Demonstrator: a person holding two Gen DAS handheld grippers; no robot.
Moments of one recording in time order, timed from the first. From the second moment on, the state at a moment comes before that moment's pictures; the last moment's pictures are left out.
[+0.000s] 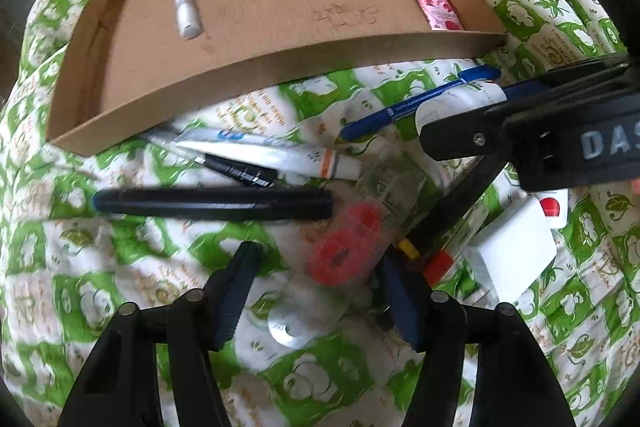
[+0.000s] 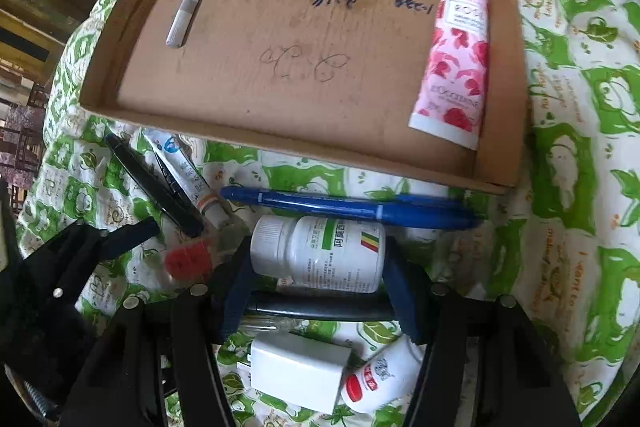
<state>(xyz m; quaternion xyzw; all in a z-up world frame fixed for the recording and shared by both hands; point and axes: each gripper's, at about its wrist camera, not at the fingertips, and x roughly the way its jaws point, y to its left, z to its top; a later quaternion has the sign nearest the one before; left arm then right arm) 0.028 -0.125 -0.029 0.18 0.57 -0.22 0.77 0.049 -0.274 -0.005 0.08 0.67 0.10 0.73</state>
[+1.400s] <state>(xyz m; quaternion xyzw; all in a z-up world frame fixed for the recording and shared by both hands) 0.061 -0.121 0.002 0.04 0.58 -0.19 0.79 0.054 -0.273 -0.005 0.10 0.67 0.11 0.73</state>
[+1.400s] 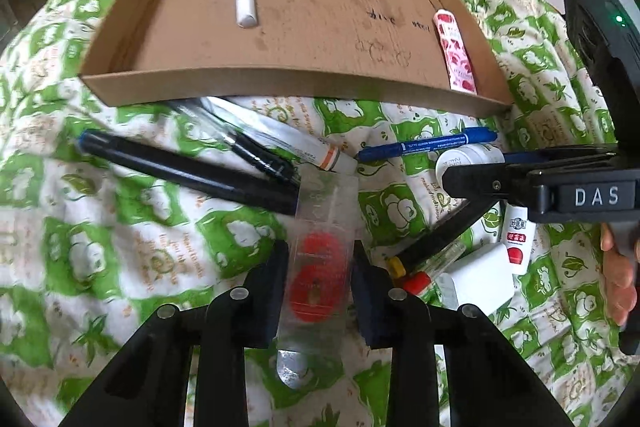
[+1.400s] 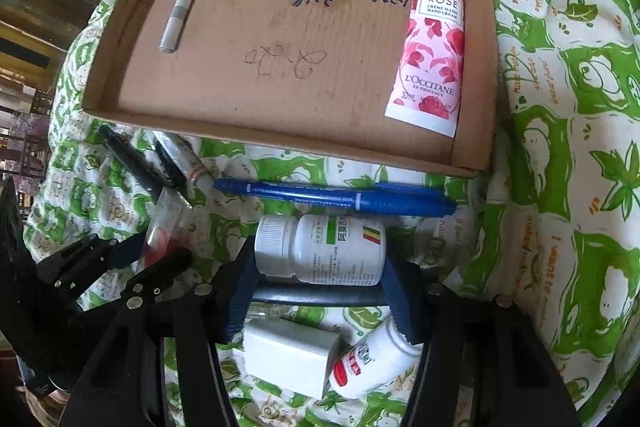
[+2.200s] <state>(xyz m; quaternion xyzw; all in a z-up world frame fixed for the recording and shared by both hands) 0.070 -0.116 0.069 0.00 0.50 -0.21 0.84 0.073 -0.380 0.079 0.23 0.55 0.08 0.79</state>
